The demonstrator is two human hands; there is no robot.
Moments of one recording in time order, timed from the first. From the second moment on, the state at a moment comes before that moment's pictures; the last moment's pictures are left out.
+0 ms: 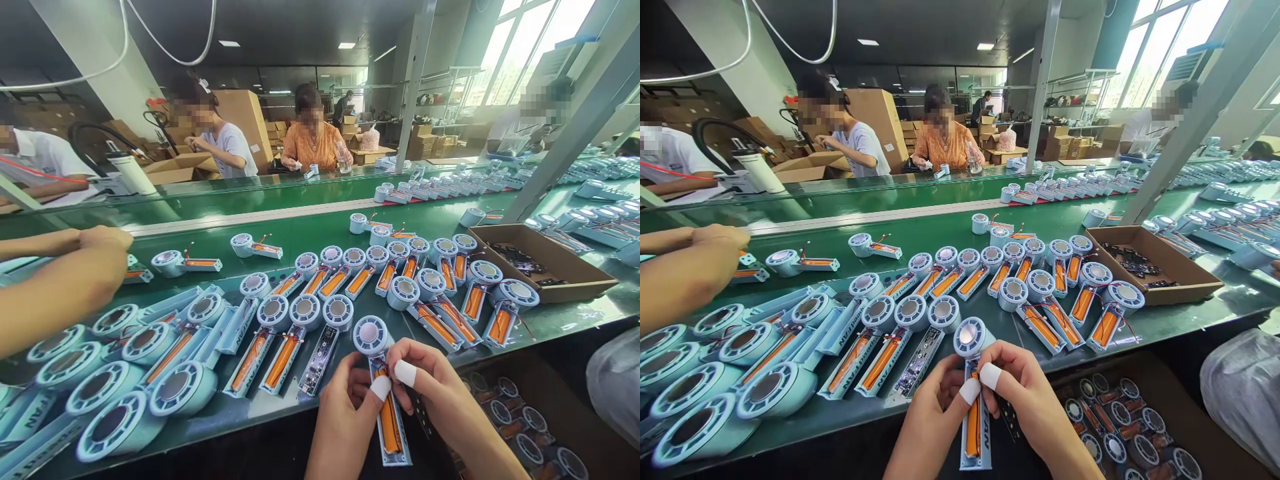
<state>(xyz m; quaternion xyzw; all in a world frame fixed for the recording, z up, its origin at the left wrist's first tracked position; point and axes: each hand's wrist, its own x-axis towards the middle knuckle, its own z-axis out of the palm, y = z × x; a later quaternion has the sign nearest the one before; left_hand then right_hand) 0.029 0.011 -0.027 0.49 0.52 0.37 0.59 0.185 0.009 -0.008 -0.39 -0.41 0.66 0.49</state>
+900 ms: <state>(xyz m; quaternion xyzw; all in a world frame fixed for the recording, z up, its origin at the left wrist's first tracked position) 0.019 0.007 -0.029 0.52 0.58 0.45 0.43 0.199 0.001 0.033 -0.46 -0.86 0.20 0.12</state>
